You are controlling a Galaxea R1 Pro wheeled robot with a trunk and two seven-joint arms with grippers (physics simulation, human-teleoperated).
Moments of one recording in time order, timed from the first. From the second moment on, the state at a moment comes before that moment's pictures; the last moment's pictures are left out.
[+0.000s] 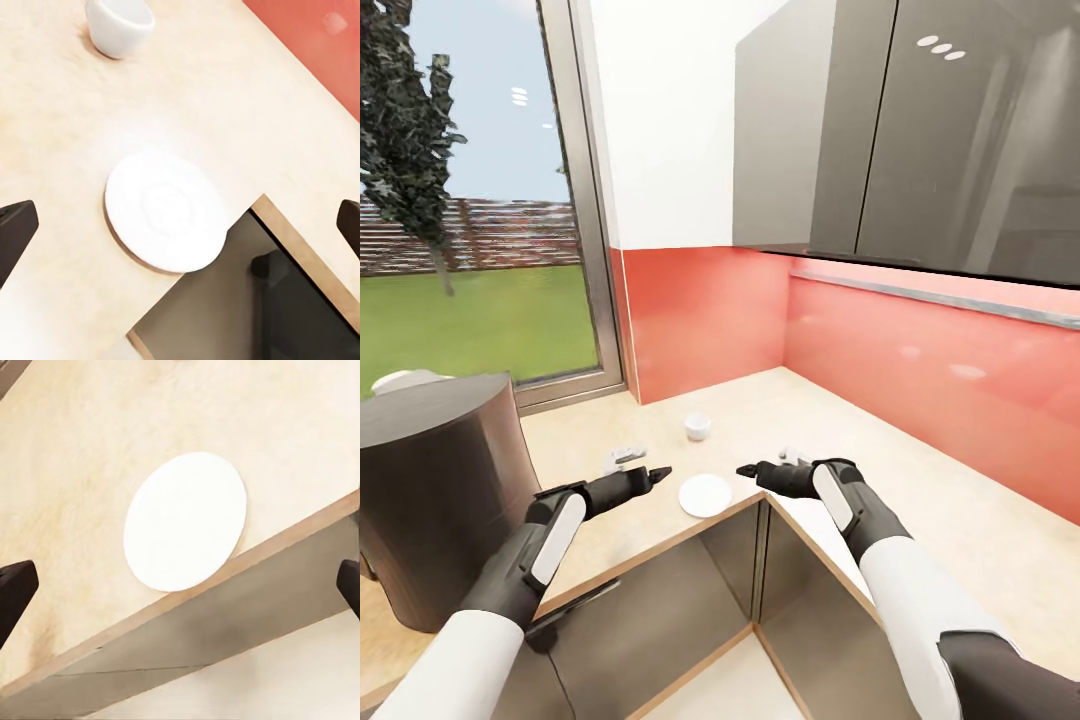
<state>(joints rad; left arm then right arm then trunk) -0.64 0.05 -0.09 -1.06 0.50 0.64 -0.20 -0.88 0.09 -0.01 -0.64 -0.36 0.74 0.25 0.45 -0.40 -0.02</state>
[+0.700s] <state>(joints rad) -0.64 0.05 -0.09 -1.05 0.50 0.64 -0.20 -0.88 0.12 0.06 -0.60 -0.36 0.74 0.26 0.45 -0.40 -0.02</state>
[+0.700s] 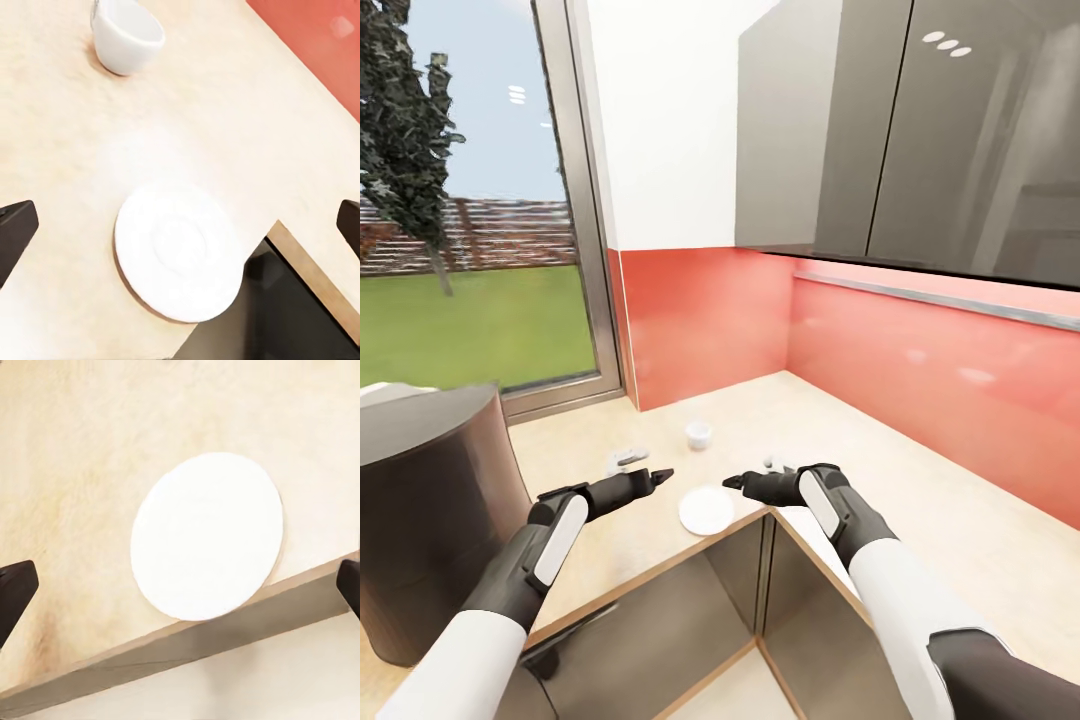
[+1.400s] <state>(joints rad) -0.63 0.04 -0.09 -1.03 0.50 0.64 -0.20 -0.88 0.12 0.06 -0.60 -0.36 0.74 0.26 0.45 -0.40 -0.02</state>
